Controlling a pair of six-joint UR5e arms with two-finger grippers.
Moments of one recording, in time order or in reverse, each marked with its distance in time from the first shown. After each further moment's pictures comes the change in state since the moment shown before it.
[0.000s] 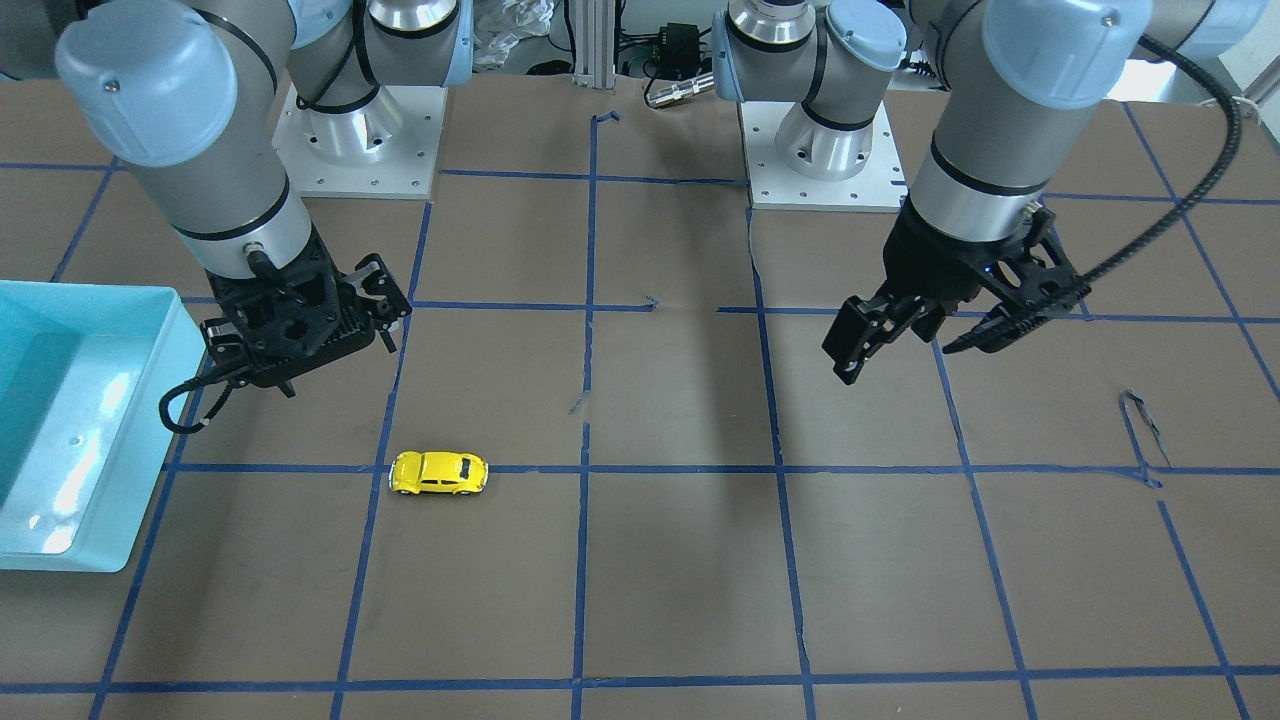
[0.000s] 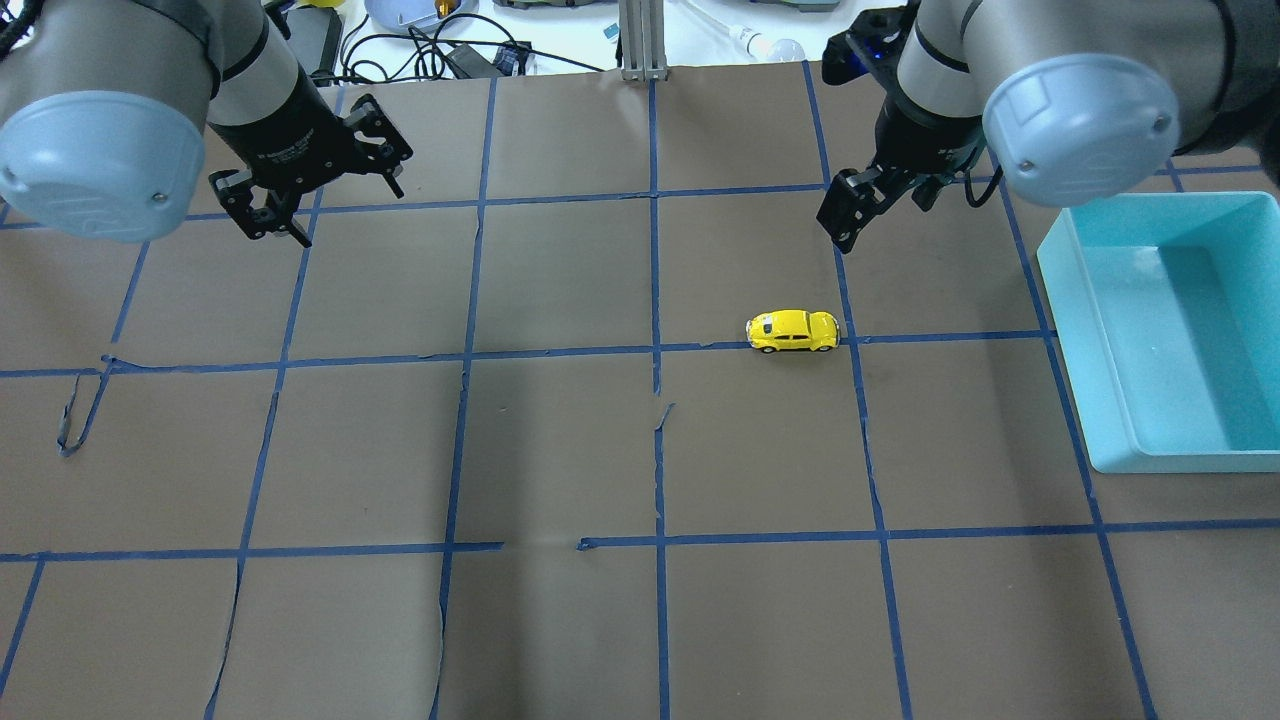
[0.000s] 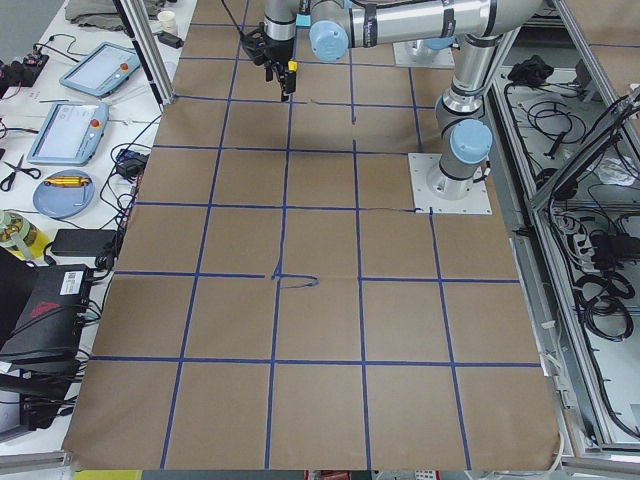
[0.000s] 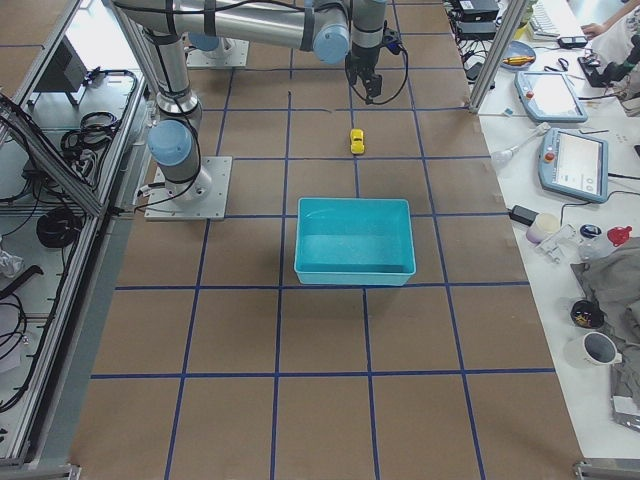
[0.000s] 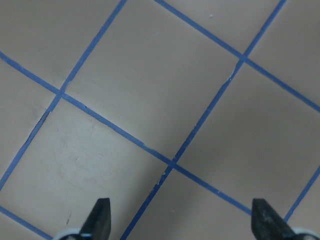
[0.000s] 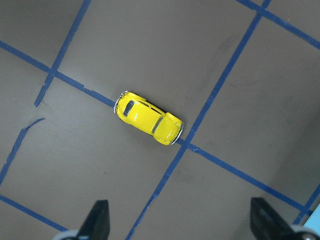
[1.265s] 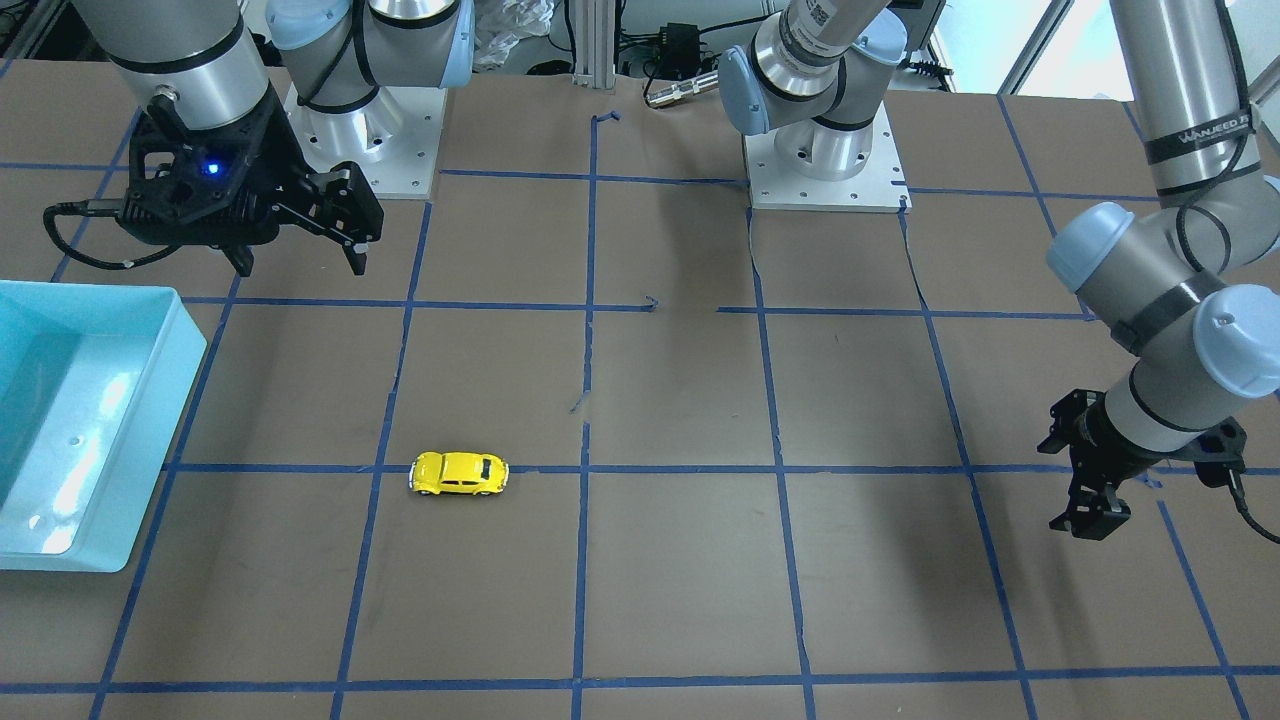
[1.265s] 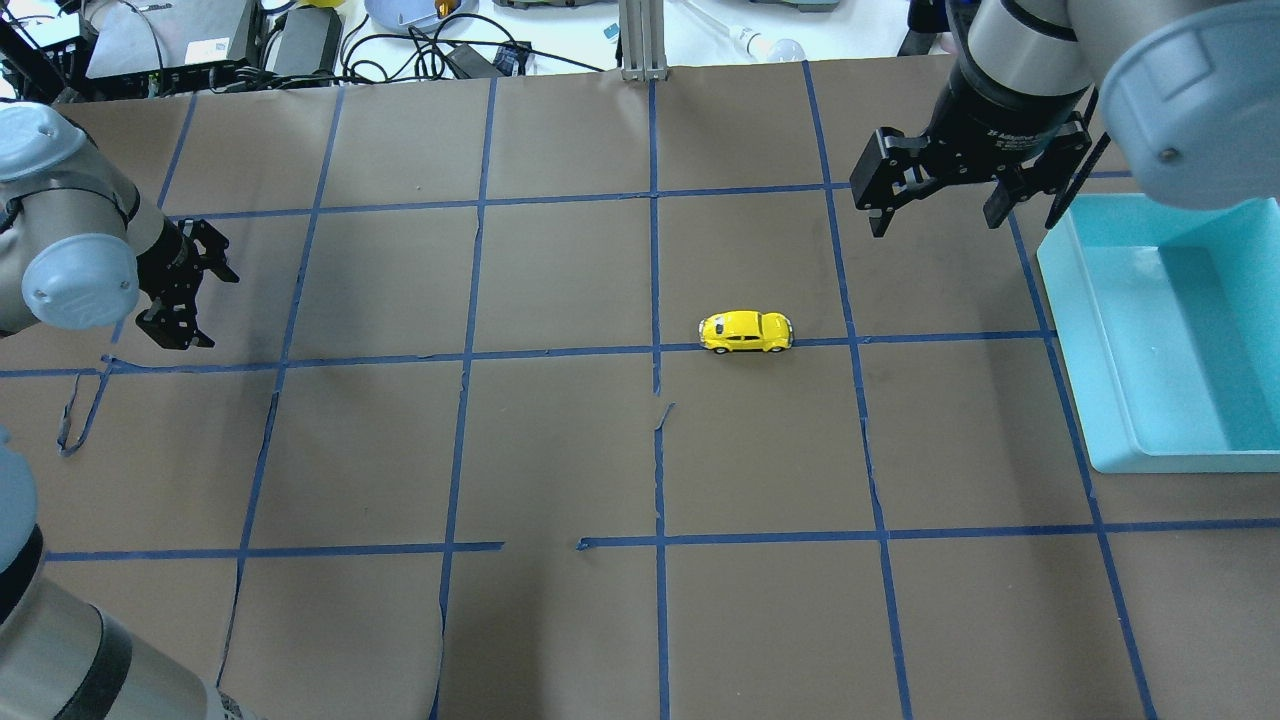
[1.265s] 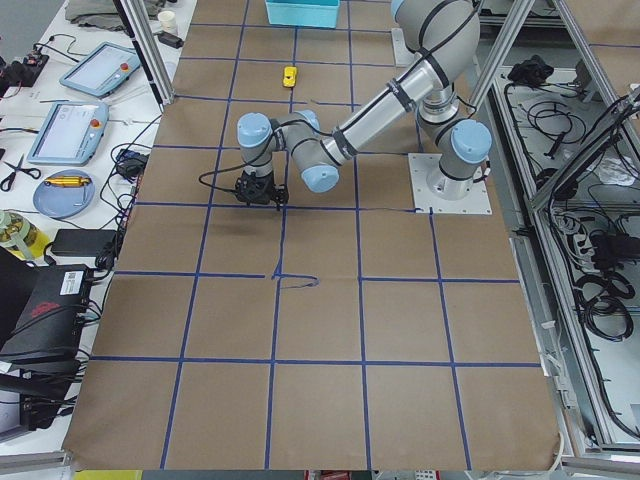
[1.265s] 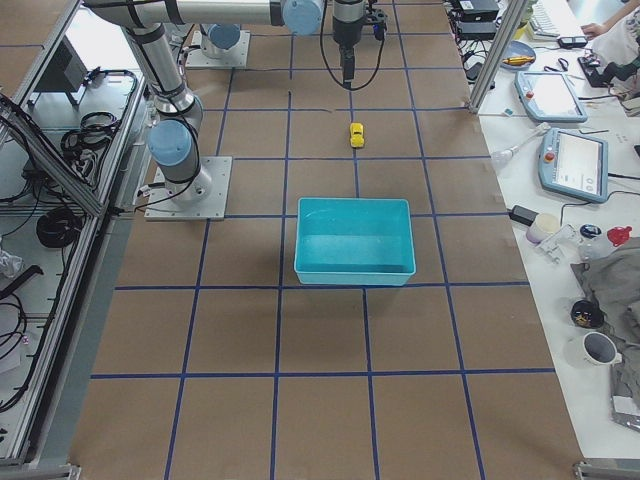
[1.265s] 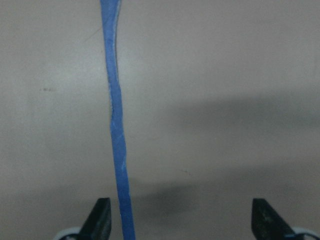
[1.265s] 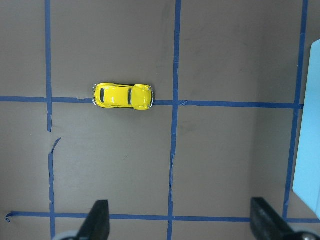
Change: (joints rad) left arm 0.392 -0.298 -0.129 0.430 0.013 -0.514; right arm -0.023 -0.166 -0.032 0.192 -0.017 0.536
